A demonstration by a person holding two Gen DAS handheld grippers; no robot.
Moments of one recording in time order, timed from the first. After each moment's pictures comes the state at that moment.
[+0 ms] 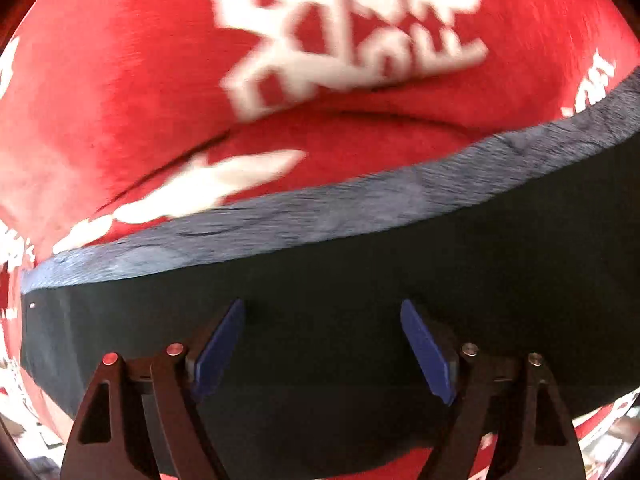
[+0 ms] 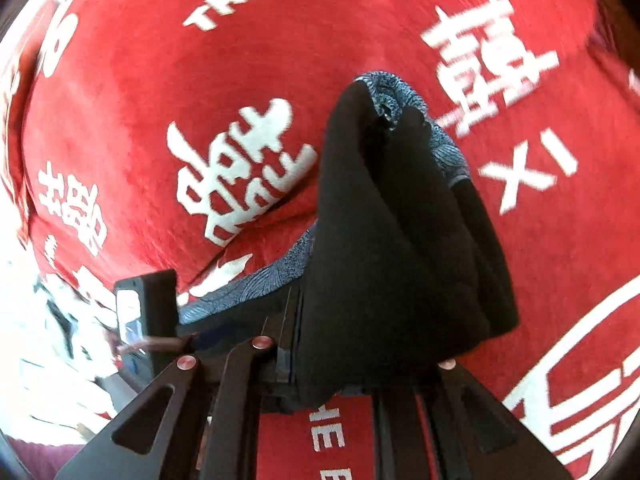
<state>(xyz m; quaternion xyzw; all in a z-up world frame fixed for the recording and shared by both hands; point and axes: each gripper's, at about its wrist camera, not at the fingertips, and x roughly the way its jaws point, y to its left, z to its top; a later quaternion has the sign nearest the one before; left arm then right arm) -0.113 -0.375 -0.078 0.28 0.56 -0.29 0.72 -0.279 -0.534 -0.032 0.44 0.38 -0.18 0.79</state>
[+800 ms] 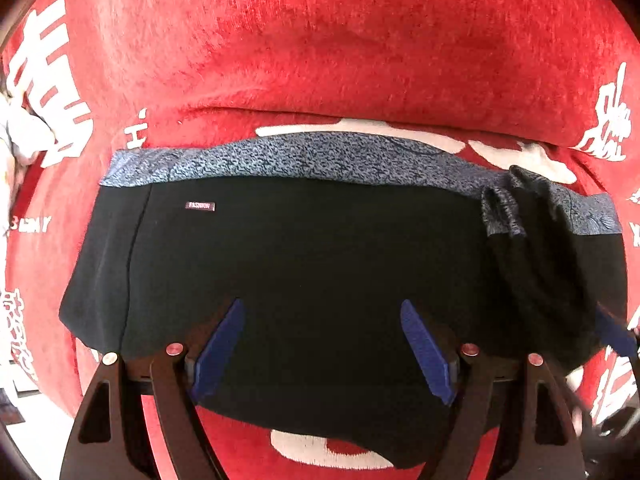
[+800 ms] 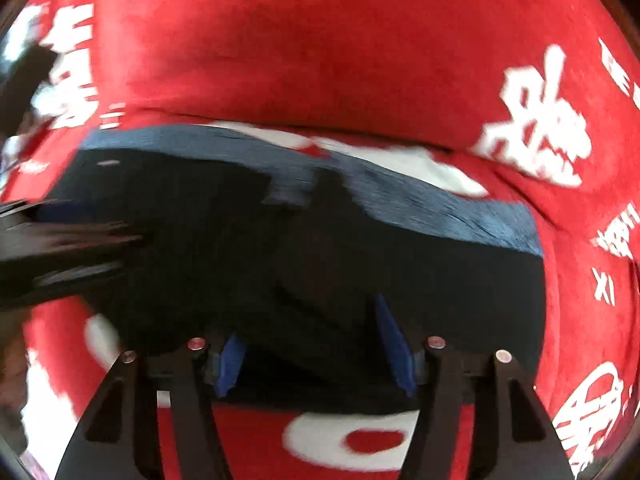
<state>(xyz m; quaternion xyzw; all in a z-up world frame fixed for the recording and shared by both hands) 0.051 -0.116 -0.066 0.19 0.61 -0.23 0.74 -0.064 -0.211 -0.047 0.11 0.56 -0.13 0.81</state>
